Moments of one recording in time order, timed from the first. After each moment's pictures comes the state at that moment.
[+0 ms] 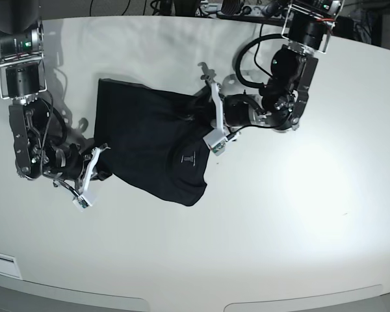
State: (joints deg) left arm -4.0 -14.9 15.9 81.8 -42.6 -43.0 50.4; right arm 16.2 27.4 -11.2 72.7 37.8 39.8 -51.9
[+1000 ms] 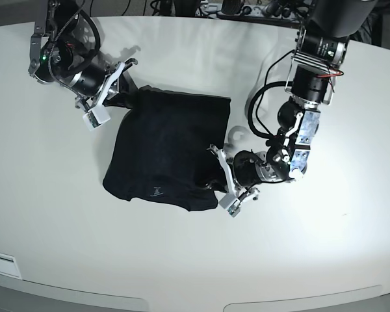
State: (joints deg) left arm -23.6 -12.7 16.0 62.9 -26.1 -41.5 32.7; right arm -18.5 10.0 11.0 105.6 39.0 40.1 -55.0
